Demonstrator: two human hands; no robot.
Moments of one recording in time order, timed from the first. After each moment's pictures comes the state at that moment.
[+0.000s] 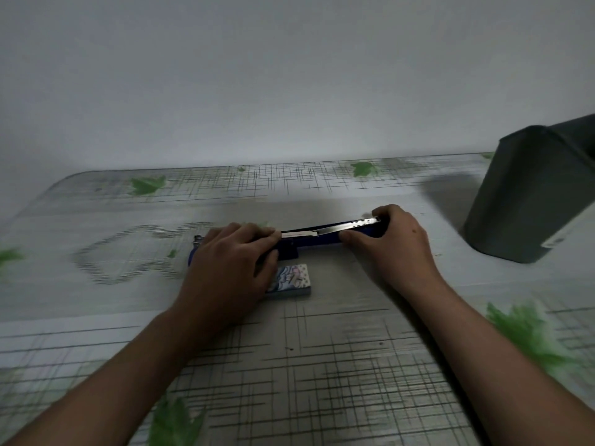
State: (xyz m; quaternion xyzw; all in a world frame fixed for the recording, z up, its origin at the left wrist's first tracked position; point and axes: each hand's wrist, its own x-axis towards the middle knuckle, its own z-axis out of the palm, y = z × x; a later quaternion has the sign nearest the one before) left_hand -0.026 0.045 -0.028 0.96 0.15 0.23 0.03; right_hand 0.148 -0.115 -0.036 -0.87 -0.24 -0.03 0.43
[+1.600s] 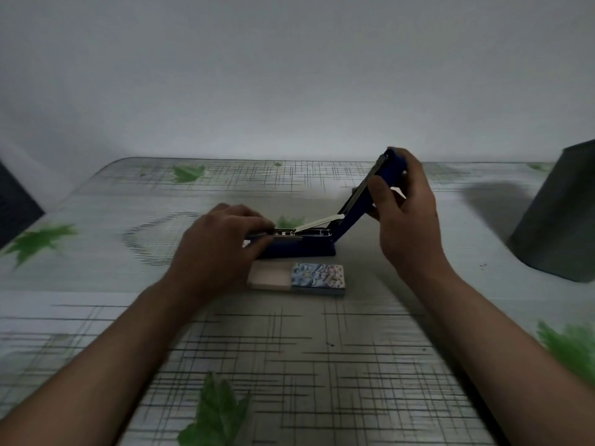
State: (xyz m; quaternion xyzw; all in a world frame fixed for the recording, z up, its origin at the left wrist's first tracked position) left_hand -0.060 0.095 -0.014 0.95 0.20 0.25 0.07; right_hand 0.117 -0.066 -0.003 -0.65 -0.34 0.00 0.68
